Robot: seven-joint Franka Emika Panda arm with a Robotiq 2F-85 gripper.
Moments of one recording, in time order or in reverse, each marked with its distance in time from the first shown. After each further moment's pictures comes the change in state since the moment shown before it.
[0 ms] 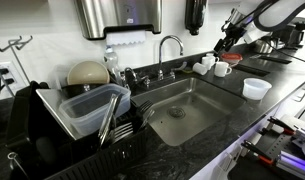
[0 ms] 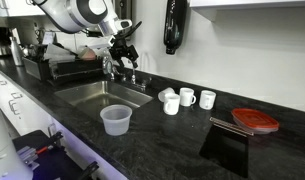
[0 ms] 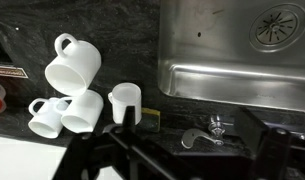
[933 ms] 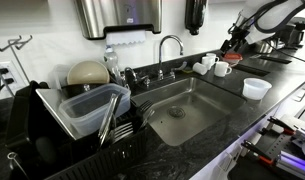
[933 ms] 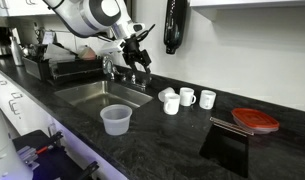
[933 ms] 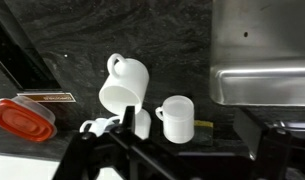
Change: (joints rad) arm -0.130 0.072 -0.041 0.035 -0.101 -0.001 0.087
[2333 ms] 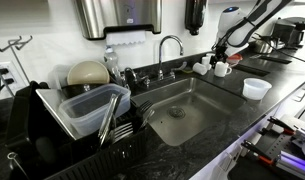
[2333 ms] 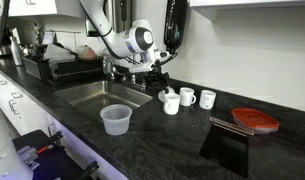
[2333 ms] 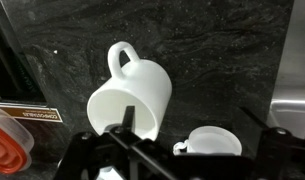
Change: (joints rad) arm 0.157 0.513 -0.210 0.376 -0.146 -0.086 0.023
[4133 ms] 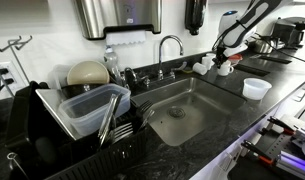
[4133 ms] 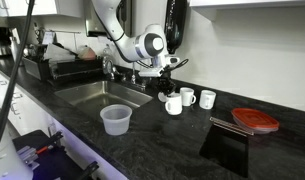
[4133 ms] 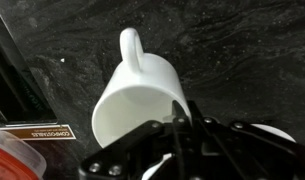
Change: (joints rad) arm 0.013 0.110 -0.080 0.105 0.127 -0.005 -0.045
